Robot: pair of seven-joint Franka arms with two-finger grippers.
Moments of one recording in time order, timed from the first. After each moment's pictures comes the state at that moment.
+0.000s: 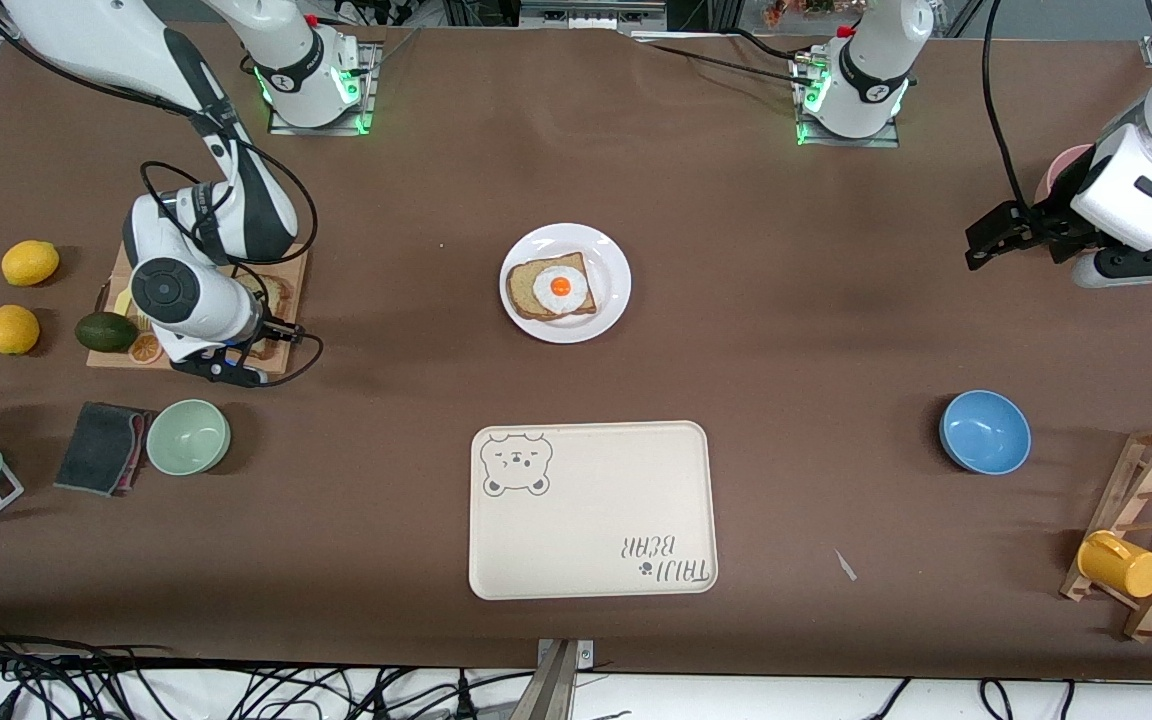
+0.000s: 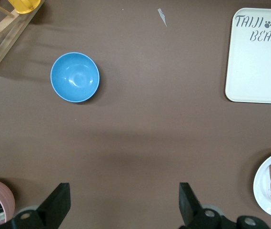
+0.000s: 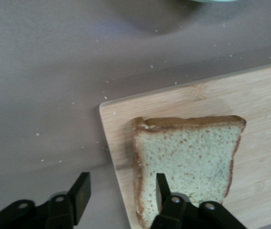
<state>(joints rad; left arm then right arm) 0.08 -0.01 -0.17 -1.66 0.00 1.62 -0.20 0.06 0.36 0.04 -2.12 -0.20 2.24 0.47</state>
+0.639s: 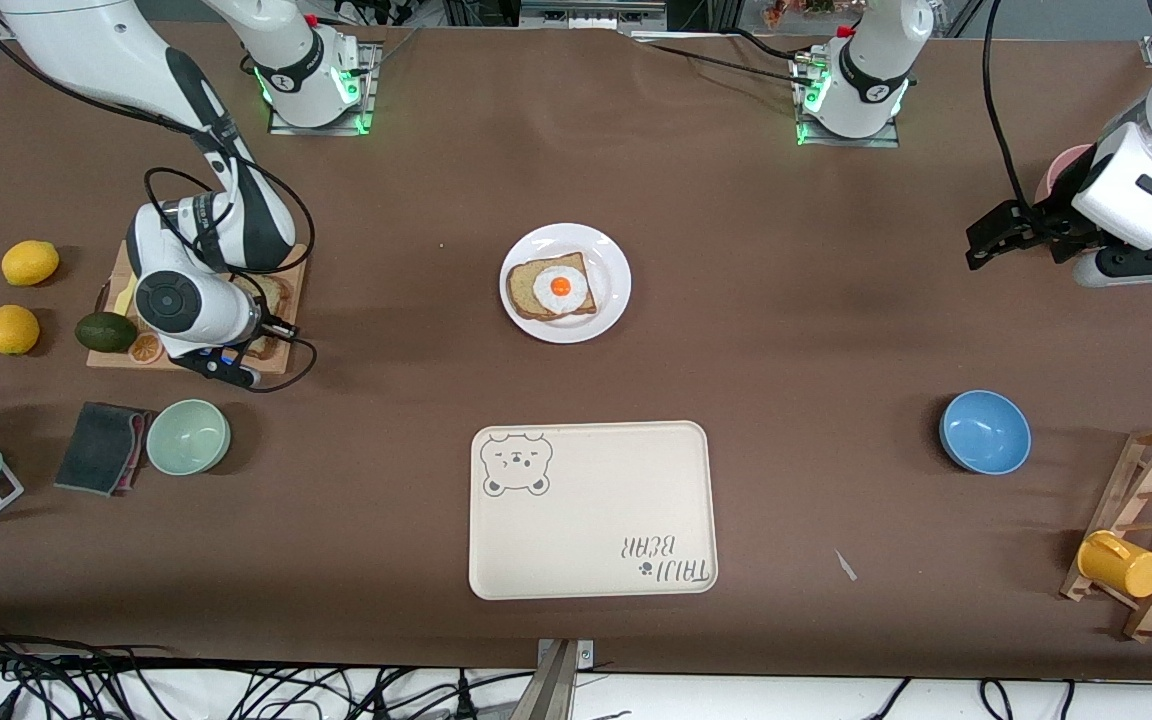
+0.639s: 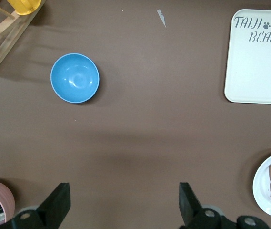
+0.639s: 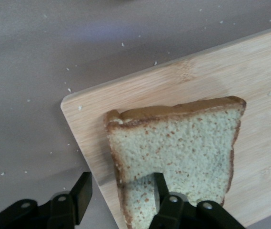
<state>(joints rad) 0.08 -0.01 -0.17 -1.66 0.00 1.62 -0.20 0.06 0.40 0.02 -2.14 -0.20 2.24 0.55</state>
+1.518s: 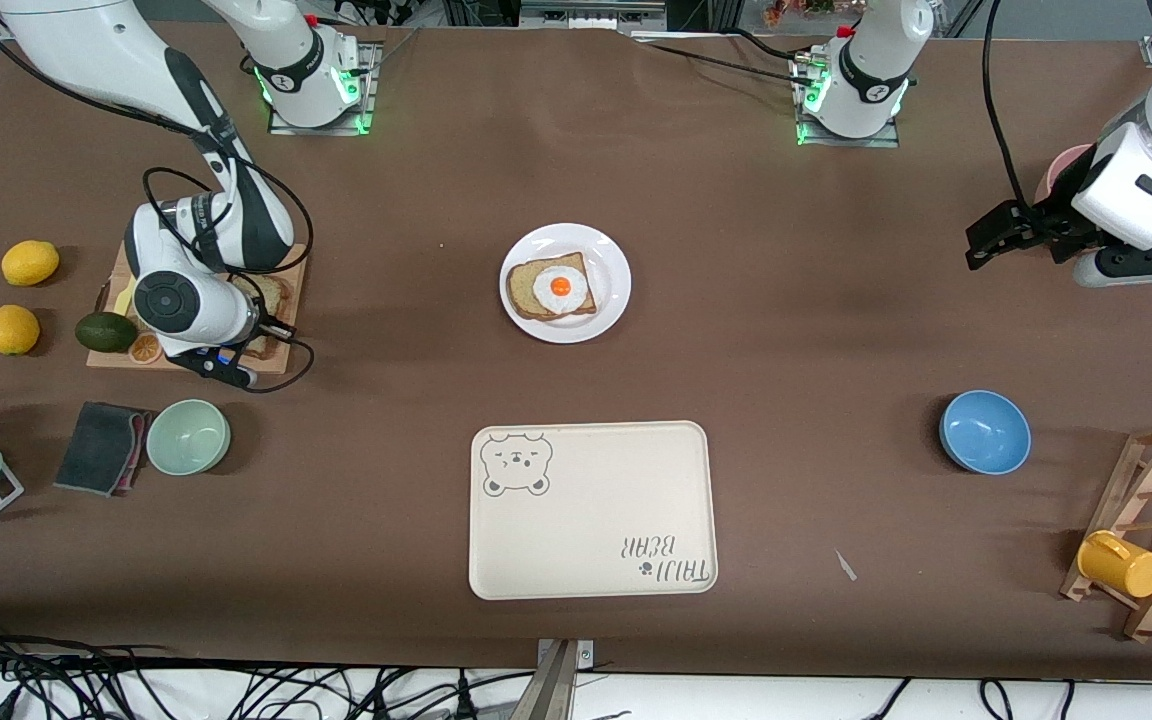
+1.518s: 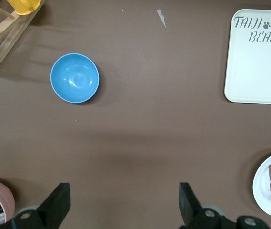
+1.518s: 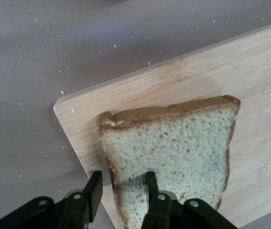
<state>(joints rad) 0.08 -0.01 -0.17 -1.66 0.00 1.62 -0.20 0.06 0.40 0.02 -2.14 -0.20 2.24 0.57</state>
